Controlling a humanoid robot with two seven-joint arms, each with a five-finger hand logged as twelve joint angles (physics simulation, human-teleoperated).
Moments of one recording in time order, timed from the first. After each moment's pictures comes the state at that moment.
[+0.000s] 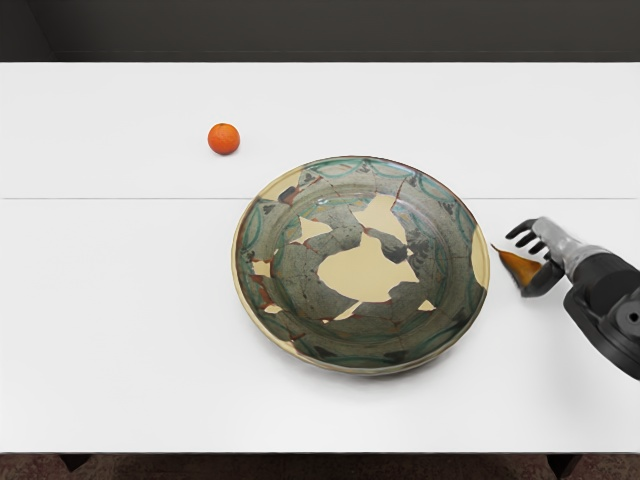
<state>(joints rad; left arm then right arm) -0.08 0.00 -0.16 -0.11 -0.02 -0.32 0.13 1.10 -0.83 -0.20 1.69 -0.87 -0.61 -0.61</state>
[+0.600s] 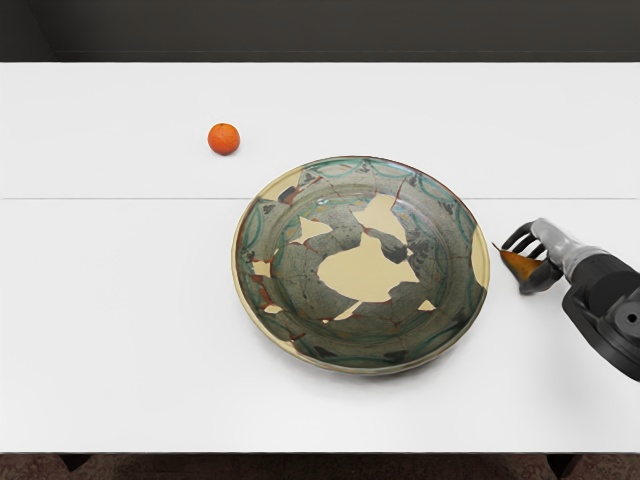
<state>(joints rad) -0.08 0.00 -0.16 -0.11 -0.02 -0.32 0.13 1.10 -0.82 -0.20 1.69 -0.87 -0.61 -0.61</state>
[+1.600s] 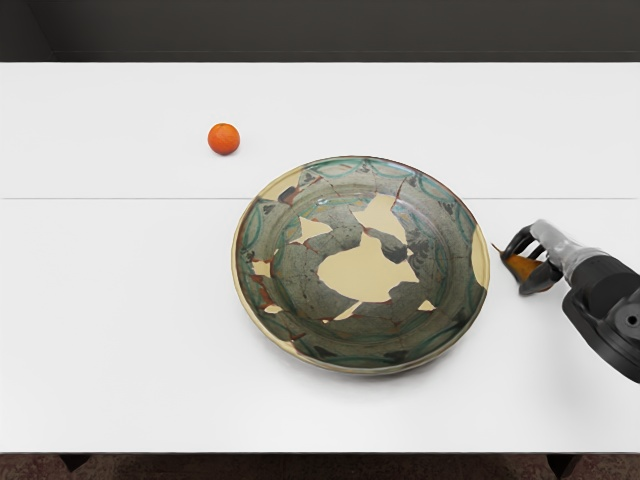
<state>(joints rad) -0.08 0.00 -0.17 -0.11 -0.02 -0.32 0.13 1.09 -0.83 -0.20 1.69 -0.88 -0.61 -0.61</state>
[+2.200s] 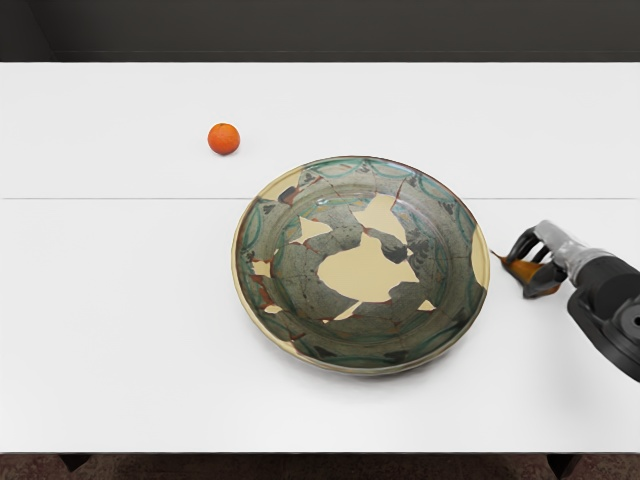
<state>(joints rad) -0.09 0.00 -0.16 -0.11 -0.02 -0.32 0.13 1.09 -0.85 -0.20 1.71 -0.88 -0.61 -0.61</state>
